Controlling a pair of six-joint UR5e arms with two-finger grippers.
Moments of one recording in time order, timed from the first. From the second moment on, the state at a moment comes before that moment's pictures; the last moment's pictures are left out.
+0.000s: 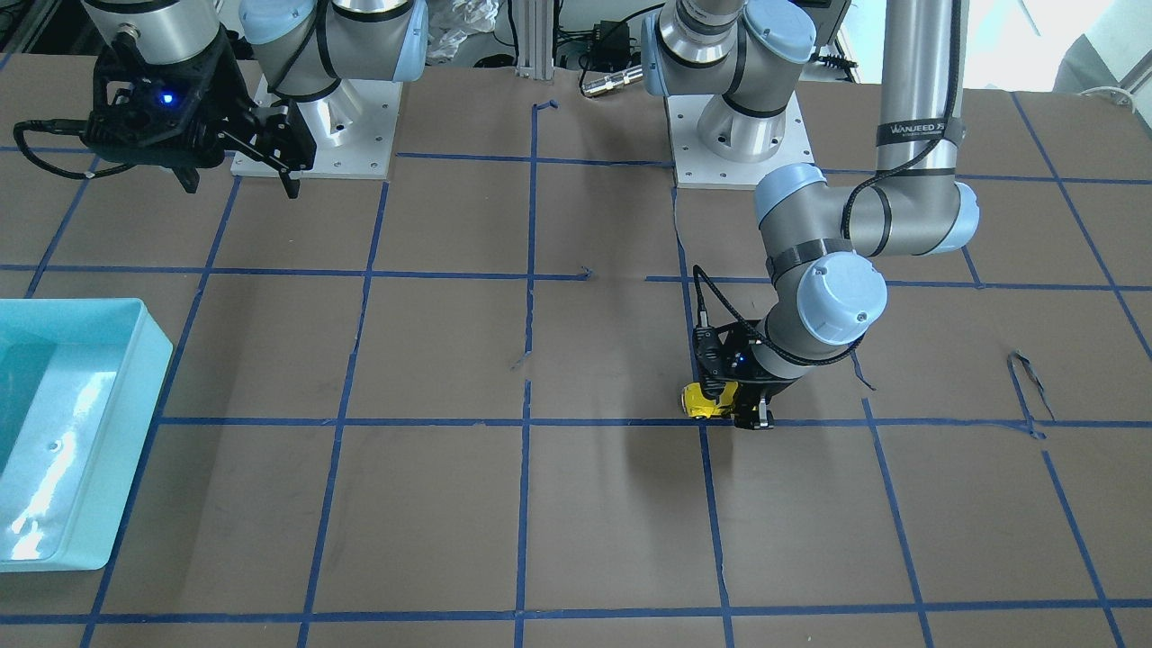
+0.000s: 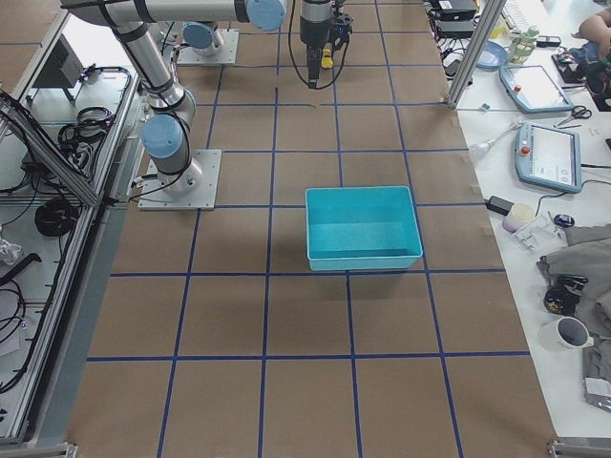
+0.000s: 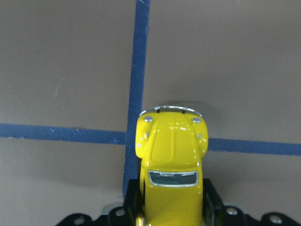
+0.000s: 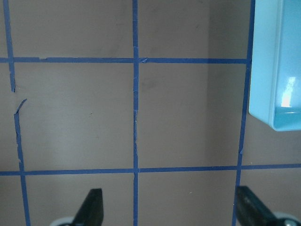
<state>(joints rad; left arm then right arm) -1.48 -1.94 -1.96 -0.91 1.51 1.58 1.55 -1.67 1.65 -1.52 -1.64 -0.04</state>
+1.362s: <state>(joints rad) -1.36 -1.92 -2.04 -0.79 1.52 1.72 1.55 -1.67 1.66 -1.58 -1.61 -0.02</state>
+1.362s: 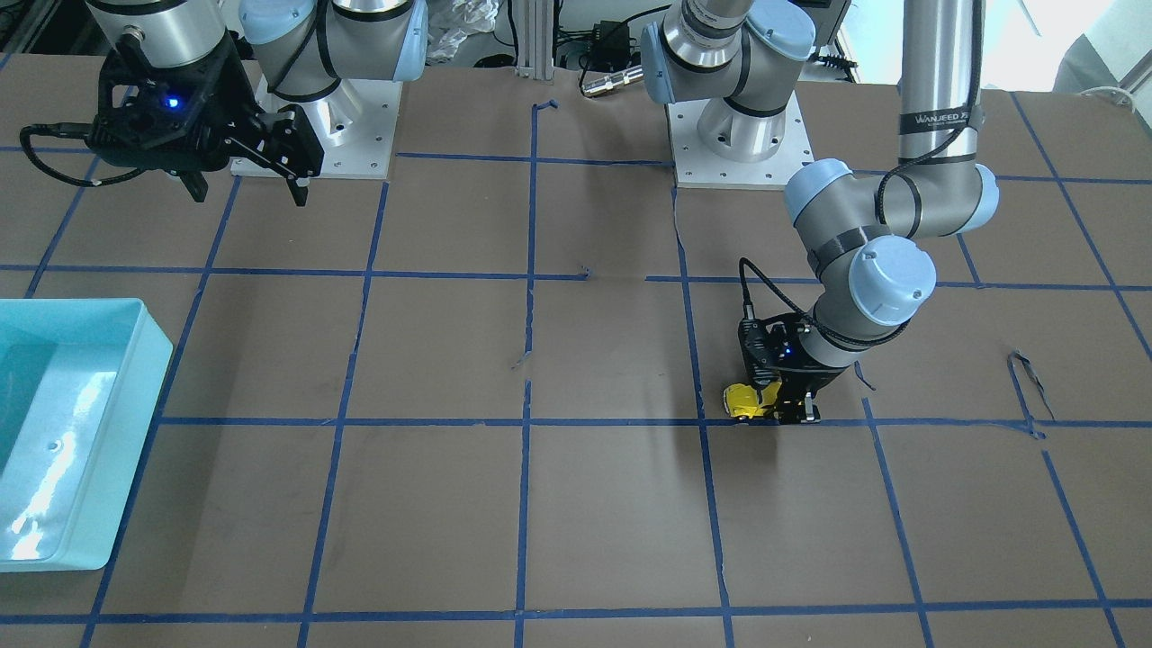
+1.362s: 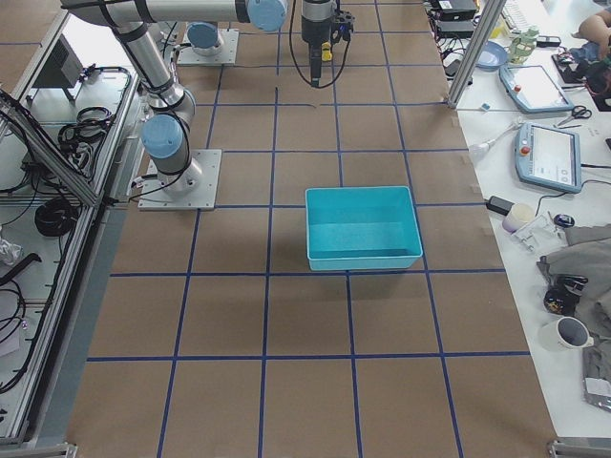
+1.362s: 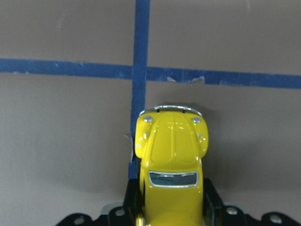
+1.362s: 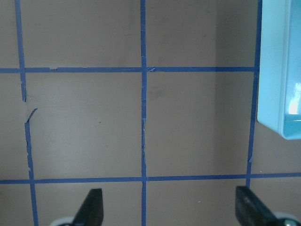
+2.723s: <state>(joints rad) -1.27 -1.91 -2.04 -0.79 1.52 1.78 1.56 -1.67 1.68 -1.63 -1.61 -0.02</state>
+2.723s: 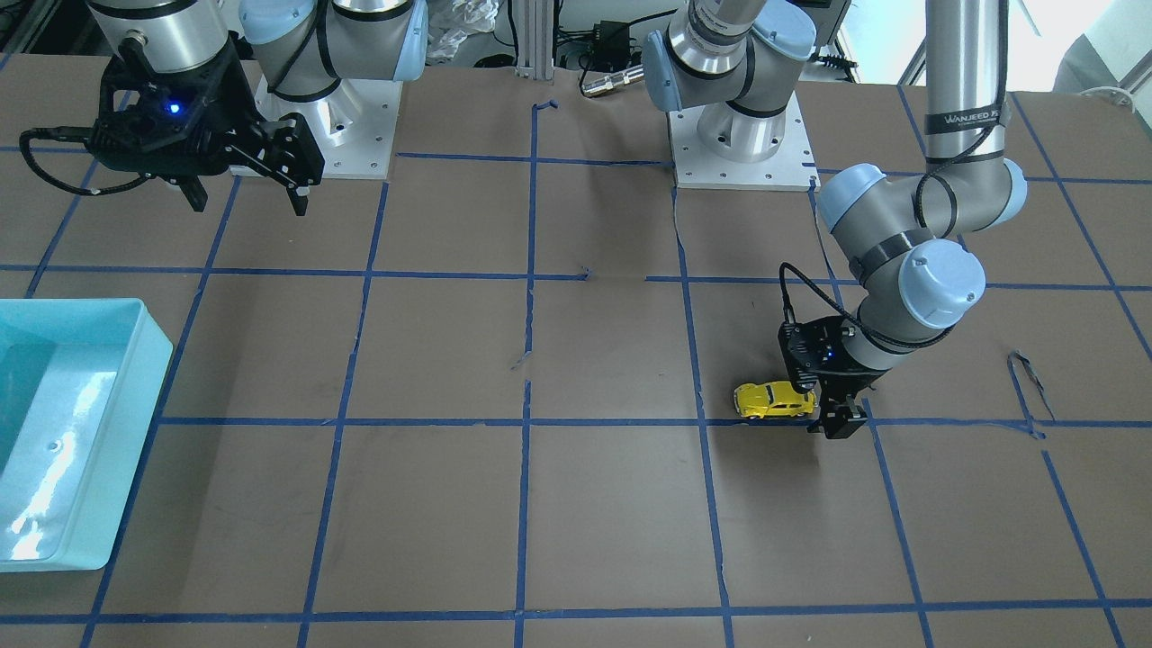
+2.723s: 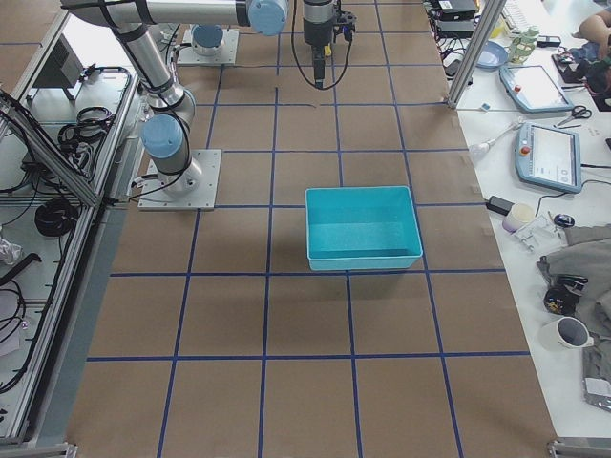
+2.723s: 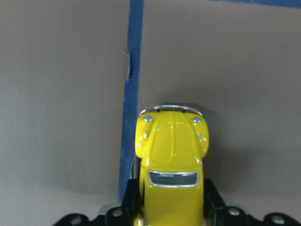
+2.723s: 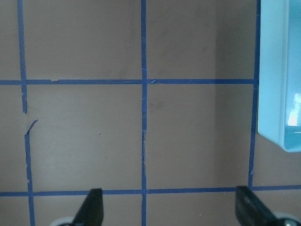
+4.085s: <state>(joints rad) -1.55 -1.74 -1.68 -1.30 1.52 0.98 1.55 -1.61 1.68 -1.63 -1.63 -0.14</state>
